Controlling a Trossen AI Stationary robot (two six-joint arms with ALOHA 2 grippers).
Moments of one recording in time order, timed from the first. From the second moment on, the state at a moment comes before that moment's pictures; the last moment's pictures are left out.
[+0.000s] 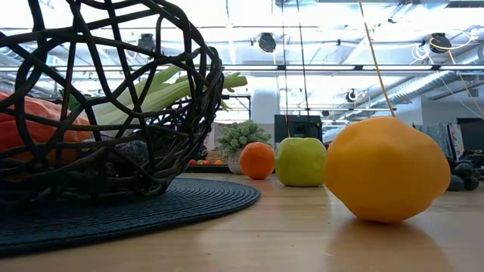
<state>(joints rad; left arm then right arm) -0.24 1.39 1.44 -0.74 -0.23 -1.35 -0.37 1.02 1.10 0.16 -0.87 0.91</state>
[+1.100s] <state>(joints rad) -0.24 1.39 1.44 -0.73 -0.32 -1.38 -0.37 1.02 1.10 0.12 -0.73 -0.13</state>
